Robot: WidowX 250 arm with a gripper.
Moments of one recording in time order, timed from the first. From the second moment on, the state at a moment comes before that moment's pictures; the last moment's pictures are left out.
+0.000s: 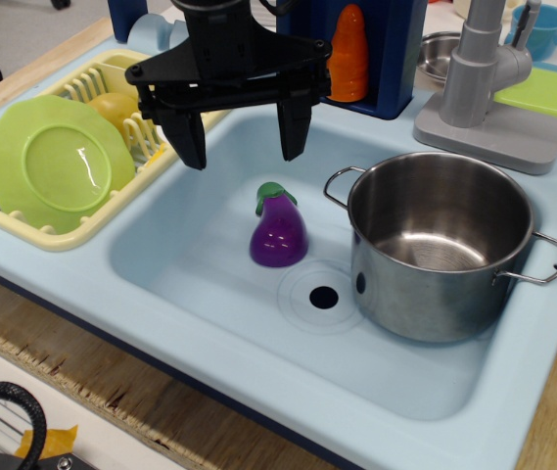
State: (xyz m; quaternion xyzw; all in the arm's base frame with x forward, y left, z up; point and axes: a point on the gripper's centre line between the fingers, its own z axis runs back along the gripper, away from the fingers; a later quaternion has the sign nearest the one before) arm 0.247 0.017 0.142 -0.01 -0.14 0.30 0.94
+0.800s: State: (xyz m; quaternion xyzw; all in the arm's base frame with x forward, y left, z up) arm 0.263 0.012 0.107 0.01 -0.11 0.39 0.91
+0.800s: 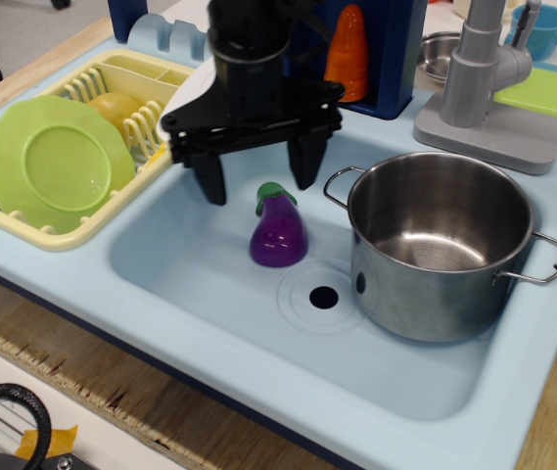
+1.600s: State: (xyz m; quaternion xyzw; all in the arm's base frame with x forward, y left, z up) arm 0.275 0.001 0.064 -0.02 -0.05 0.41 0.91
